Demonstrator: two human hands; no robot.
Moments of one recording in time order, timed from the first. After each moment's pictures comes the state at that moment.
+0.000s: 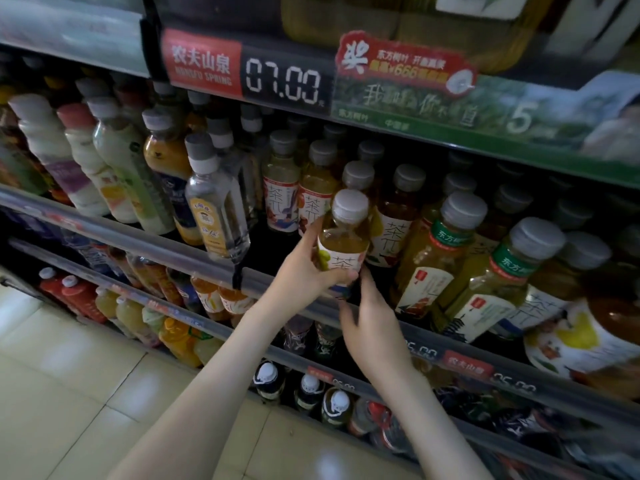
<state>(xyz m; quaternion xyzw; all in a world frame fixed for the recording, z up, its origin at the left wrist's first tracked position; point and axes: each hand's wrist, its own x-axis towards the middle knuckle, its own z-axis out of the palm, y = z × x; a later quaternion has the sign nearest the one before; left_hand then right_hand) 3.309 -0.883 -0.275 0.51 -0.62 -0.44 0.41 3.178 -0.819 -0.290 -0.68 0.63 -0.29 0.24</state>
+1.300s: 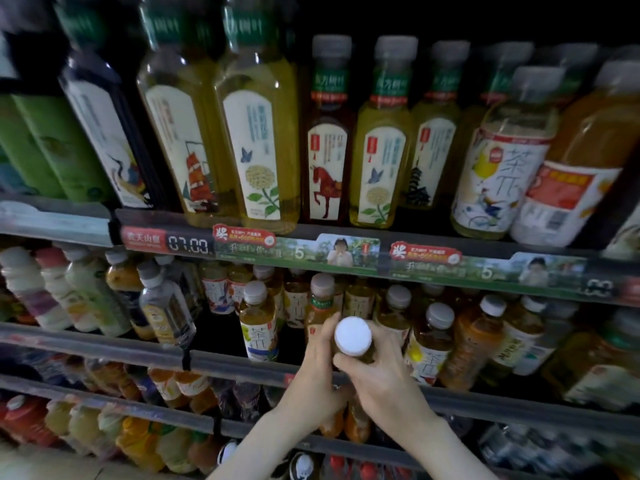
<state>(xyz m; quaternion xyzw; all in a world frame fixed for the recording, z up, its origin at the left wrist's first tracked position) 3.188 -0.774 -0.215 0.41 -0.78 -0.33 0.34 3.061 -0.725 -0.171 -0.68 0.59 -0.40 0.18</state>
